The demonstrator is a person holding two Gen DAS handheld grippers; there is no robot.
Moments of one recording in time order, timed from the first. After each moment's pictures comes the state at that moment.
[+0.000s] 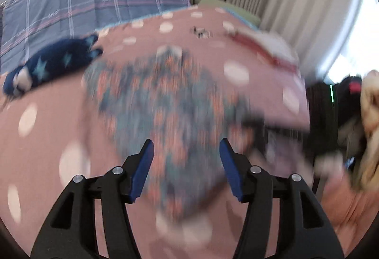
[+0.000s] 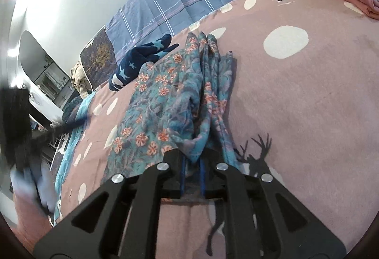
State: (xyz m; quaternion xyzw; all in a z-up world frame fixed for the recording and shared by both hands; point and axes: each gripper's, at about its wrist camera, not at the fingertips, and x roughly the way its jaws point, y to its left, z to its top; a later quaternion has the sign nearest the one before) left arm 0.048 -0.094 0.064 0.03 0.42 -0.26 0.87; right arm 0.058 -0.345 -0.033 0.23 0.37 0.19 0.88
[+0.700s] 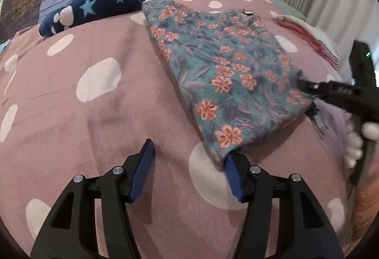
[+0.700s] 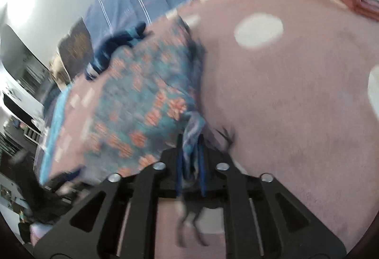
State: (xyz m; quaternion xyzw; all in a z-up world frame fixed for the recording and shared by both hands) left arm 0.030 -0.053 -0.001 -0.01 0.45 -0.14 0.88; right arm 0.067 -0.358 -0.047 0.20 0.41 0.12 0.88
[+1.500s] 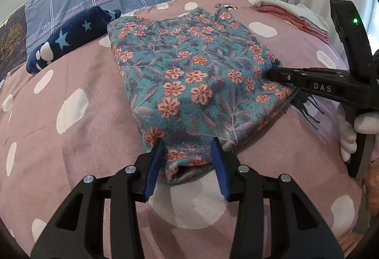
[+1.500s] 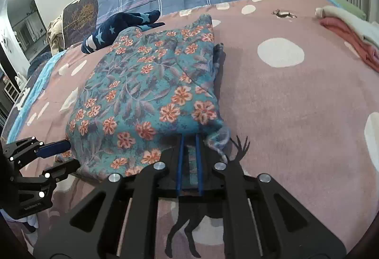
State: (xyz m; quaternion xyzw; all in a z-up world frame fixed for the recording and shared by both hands) left arm 0.030 -0.106 -0.001 0.08 0.42 -0.16 0.89; right arm 0.069 -0.314 -0.041 0.06 0.39 0.12 0.91
